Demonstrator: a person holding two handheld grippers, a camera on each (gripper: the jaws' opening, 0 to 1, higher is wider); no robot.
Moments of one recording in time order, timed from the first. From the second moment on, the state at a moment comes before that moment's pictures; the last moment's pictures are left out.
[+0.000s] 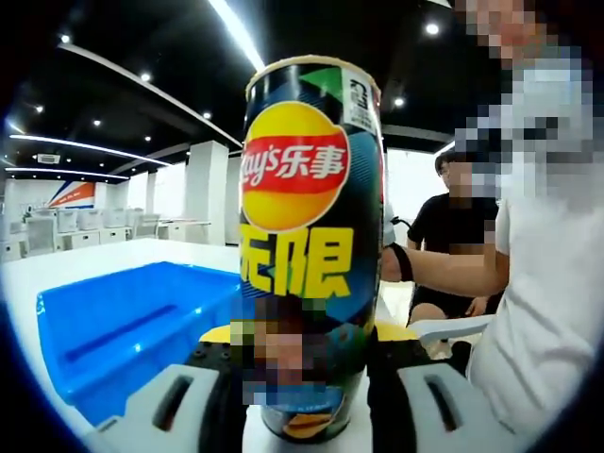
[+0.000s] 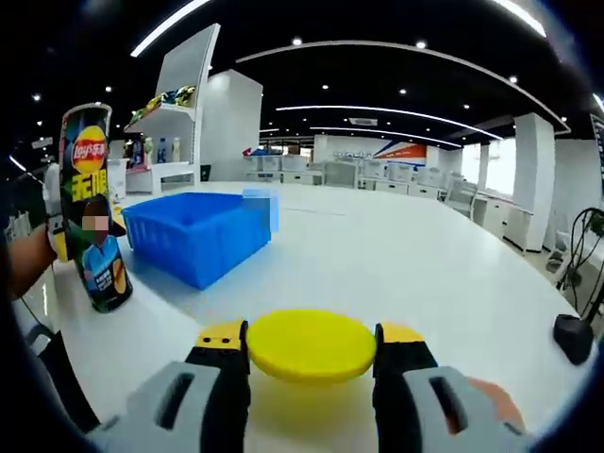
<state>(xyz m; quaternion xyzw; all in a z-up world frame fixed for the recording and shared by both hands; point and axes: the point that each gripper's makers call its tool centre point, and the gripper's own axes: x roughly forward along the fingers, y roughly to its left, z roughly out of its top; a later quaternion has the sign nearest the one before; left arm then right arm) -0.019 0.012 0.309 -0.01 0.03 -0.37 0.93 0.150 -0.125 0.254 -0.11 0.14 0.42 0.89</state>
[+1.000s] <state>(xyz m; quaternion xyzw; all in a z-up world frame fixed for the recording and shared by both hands) -0.020 0.010 0.310 -0.01 0.03 -0.37 0.93 0.139 -0.140 0.248 -0.11 0.15 0.42 0.89</state>
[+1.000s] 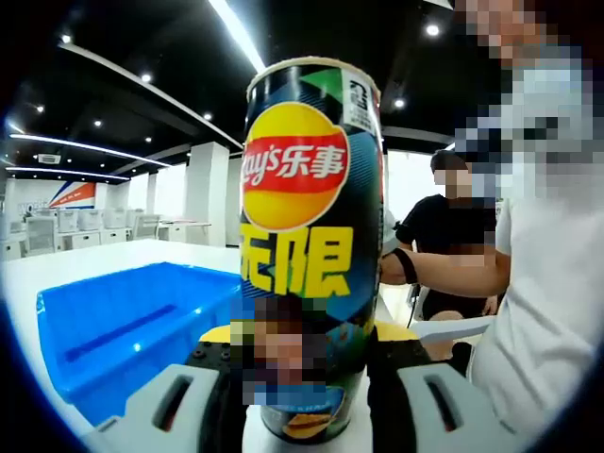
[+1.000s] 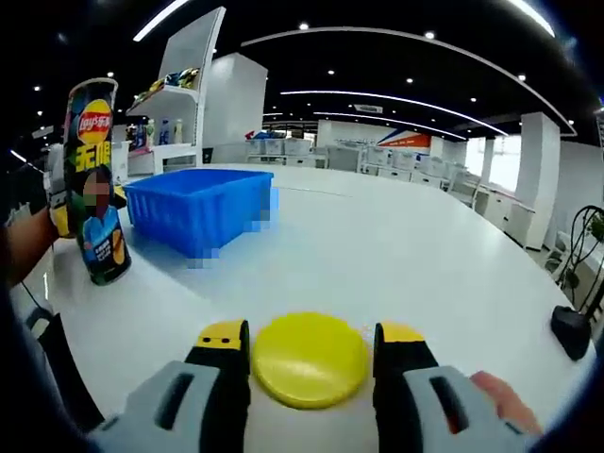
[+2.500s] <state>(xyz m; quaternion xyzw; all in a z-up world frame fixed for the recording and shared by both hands) -0.019 0.013 0.310 -0.01 0.03 -0.38 0.93 0.011 0.012 0.449 -0.03 0.25 0.70 0.67</state>
